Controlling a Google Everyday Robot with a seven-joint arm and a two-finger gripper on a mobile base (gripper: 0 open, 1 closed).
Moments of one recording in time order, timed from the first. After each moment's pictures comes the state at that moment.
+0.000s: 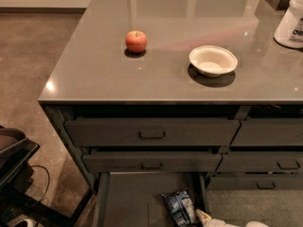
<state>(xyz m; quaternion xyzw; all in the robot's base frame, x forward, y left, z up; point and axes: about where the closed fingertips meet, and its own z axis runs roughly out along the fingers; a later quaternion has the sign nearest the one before) 0.337 -0.145 0.349 -0.28 0.82 0.36 0.34</state>
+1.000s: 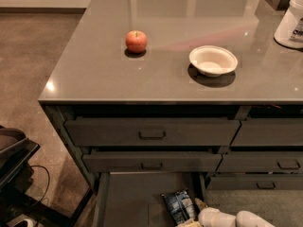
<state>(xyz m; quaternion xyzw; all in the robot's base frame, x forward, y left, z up) 0.399 -0.156 0.297 -0.27 0.83 0.33 0.36</state>
